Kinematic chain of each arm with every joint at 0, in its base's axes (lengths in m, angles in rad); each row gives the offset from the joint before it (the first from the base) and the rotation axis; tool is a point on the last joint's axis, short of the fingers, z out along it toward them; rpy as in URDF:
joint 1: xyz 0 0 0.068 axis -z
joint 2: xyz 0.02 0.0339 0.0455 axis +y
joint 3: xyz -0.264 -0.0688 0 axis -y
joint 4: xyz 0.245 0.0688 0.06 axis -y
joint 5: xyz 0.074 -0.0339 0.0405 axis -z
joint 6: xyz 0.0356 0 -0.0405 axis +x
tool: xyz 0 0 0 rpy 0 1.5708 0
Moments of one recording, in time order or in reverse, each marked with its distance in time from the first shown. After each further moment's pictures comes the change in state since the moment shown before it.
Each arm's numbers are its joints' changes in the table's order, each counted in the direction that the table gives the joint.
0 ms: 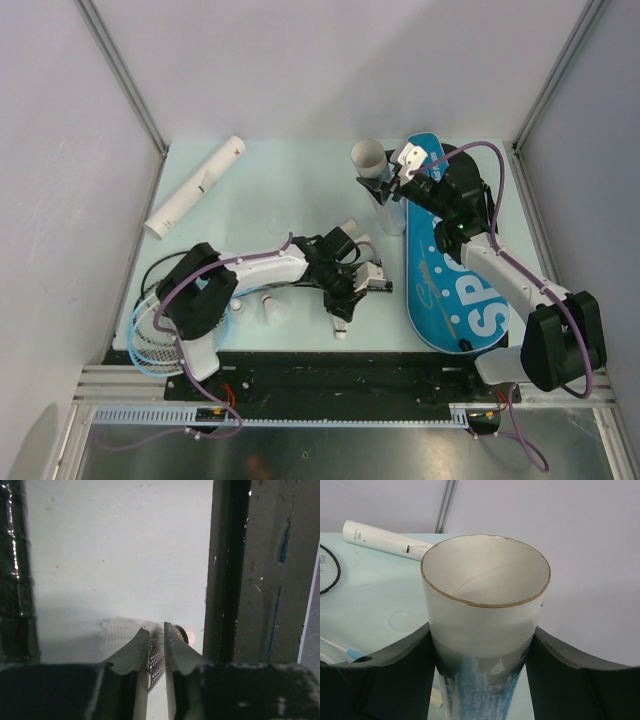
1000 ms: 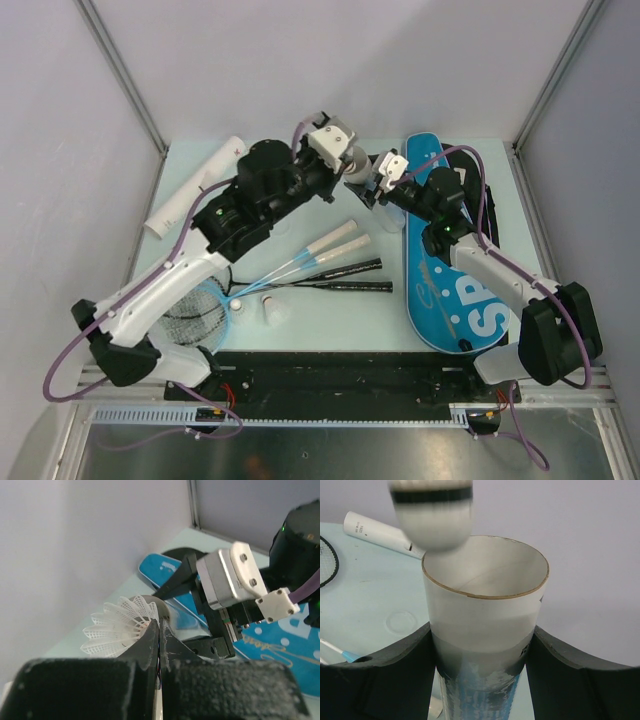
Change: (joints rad) left arm 0.009 -0.439 0.501 0.232 -0.772 -0.204; right arm -0.085 0.041 0.000 0.024 0.054 -0.089
